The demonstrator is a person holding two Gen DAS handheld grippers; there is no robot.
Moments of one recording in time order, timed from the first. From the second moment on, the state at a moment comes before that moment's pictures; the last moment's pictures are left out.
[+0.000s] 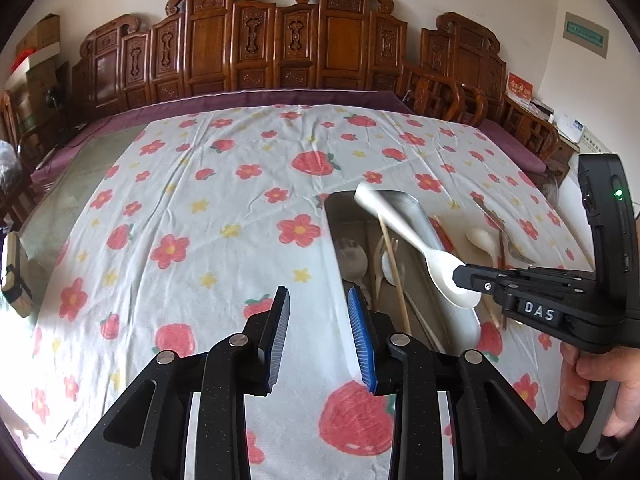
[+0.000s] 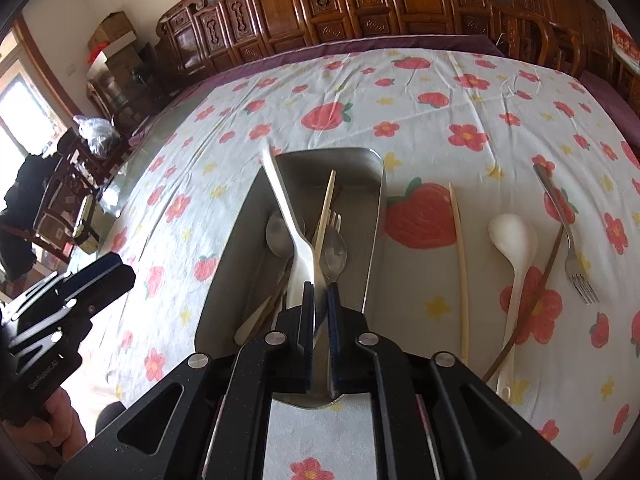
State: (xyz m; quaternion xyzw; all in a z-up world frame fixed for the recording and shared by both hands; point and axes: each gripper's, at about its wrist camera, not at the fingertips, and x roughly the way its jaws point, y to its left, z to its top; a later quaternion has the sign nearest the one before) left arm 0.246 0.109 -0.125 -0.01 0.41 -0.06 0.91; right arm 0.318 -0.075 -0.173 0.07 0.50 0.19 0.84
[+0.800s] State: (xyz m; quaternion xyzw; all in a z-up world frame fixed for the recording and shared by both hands) left arm 0.225 0.063 -0.126 0.02 0.40 -0.10 0.91; right arm 0.263 -0.153 -0.163 -0.03 0.45 0.18 0.87
